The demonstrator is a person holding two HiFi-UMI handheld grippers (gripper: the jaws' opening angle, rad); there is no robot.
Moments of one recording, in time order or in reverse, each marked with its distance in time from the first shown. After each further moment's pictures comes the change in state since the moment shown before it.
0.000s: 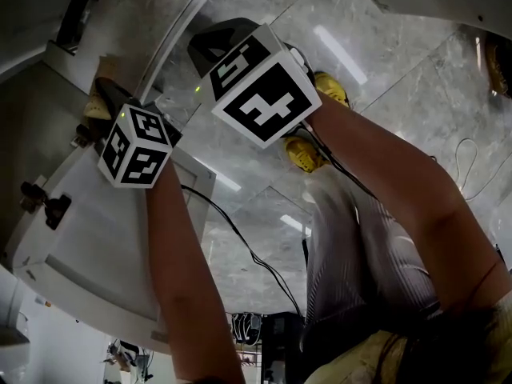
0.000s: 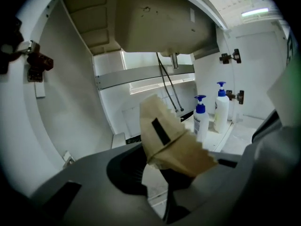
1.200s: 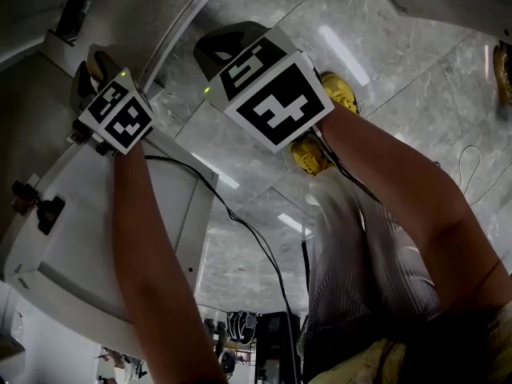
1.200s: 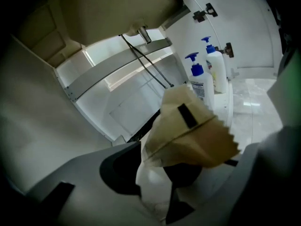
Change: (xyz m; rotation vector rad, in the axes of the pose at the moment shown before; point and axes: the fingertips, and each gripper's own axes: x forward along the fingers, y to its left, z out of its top) left arm 0.063 0.009 -0.022 0.423 0.128 -0.021; right arm 0.019 0.012 -0.020 0.035 0.023 0.048
